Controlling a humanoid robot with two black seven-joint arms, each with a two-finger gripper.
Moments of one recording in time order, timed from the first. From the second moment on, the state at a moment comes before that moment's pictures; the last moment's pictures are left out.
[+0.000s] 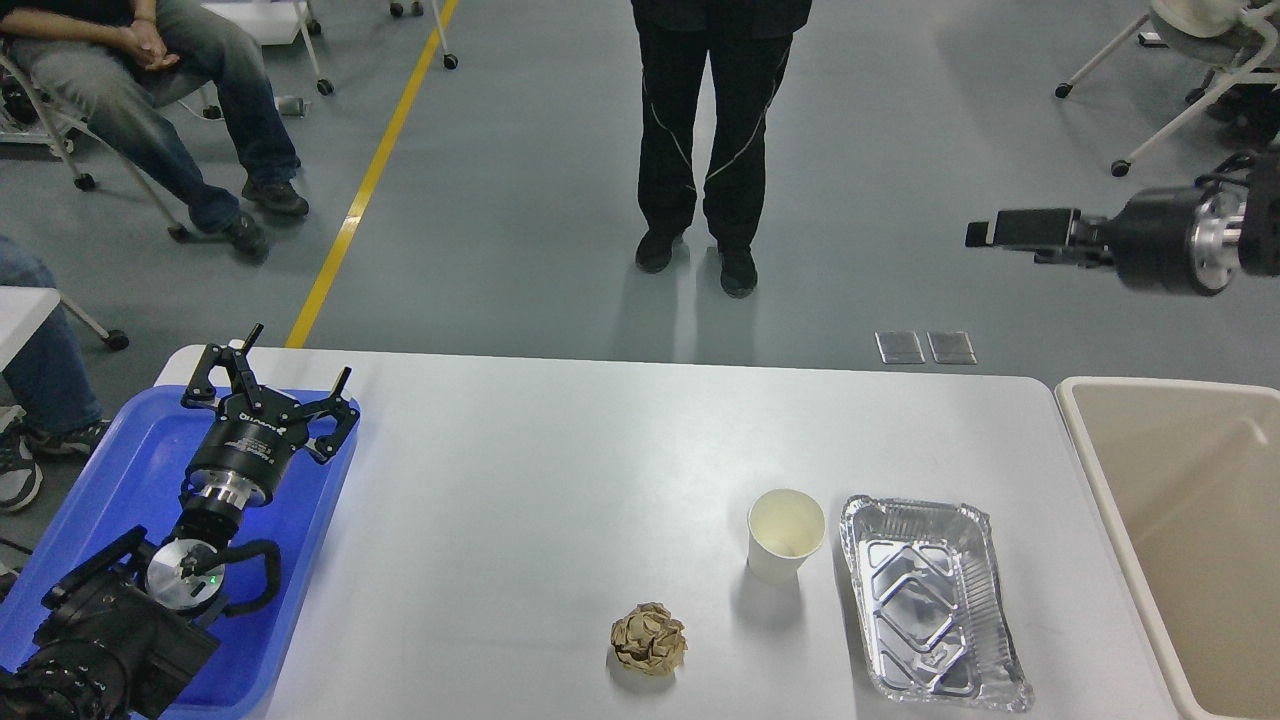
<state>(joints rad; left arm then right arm) -0.57 0.28 -0.93 -0.27 -0.13 -0.79 -0.32 1.58 -0.76 -0.50 0.95 -0.93 0.30 0.45</state>
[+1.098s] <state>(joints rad) -0.57 0.28 -0.93 -0.27 -0.13 -0.79 -0.32 1.44 -0.38 -0.68 1.01 -0.94 0.34 0.41</state>
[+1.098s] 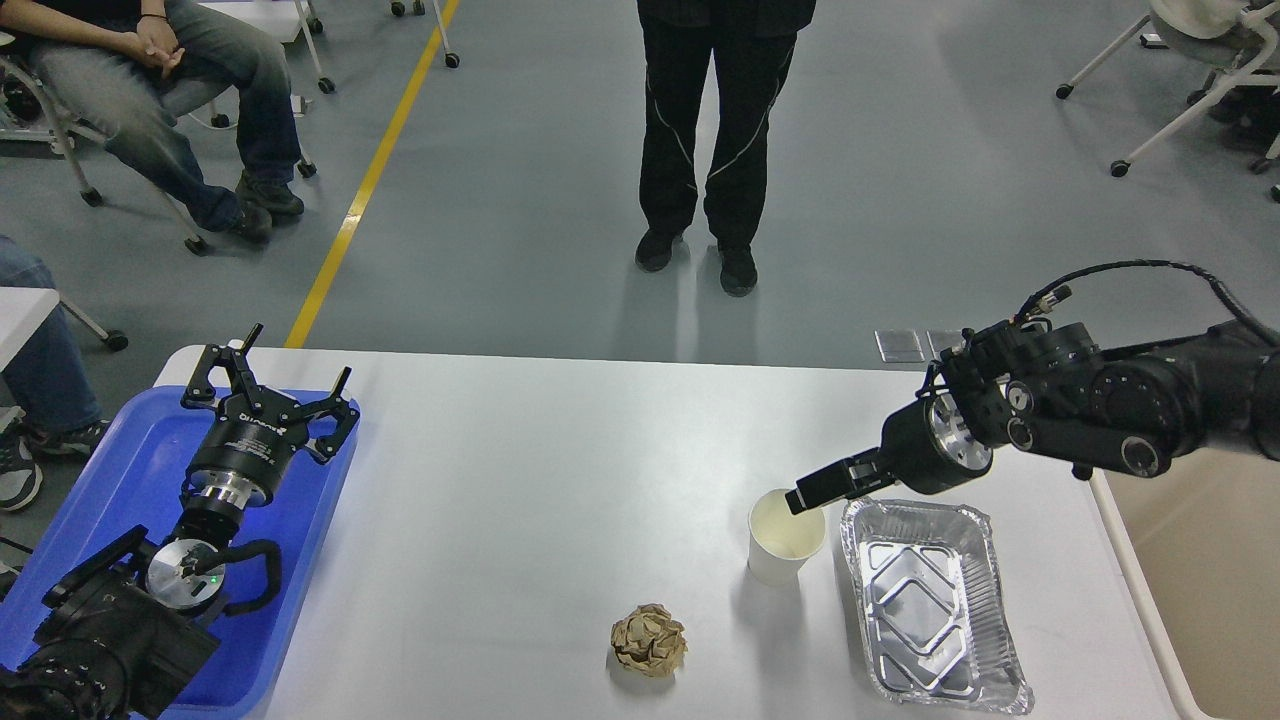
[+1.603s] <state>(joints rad) -0.57 0.28 -0.93 -0.27 -0.13 -0.79 -0.32 1.32 -0.31 -0.68 0.91 -0.88 0.27 0.39</state>
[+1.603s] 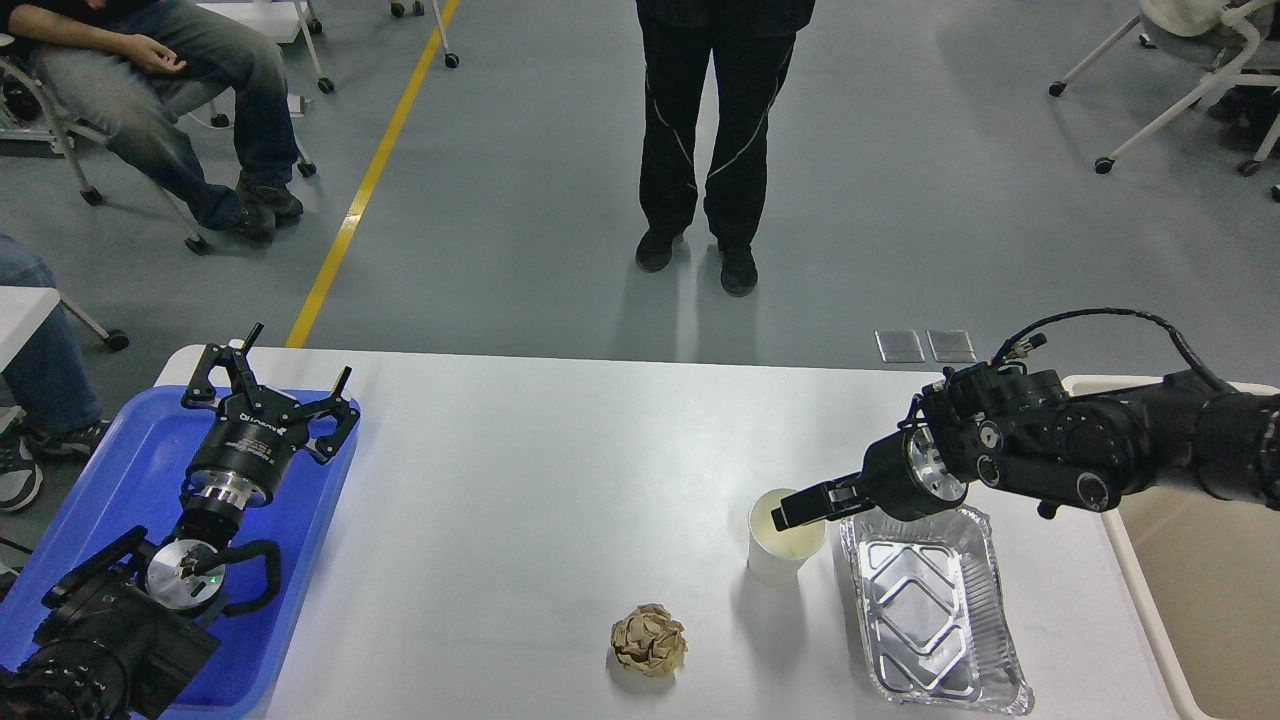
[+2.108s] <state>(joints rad) -0.57 0.28 -0.93 -0.27 -0.13 -0.79 -0.32 1.26 -0.28 -0.68 0.84 -0.87 0.25 0.39</state>
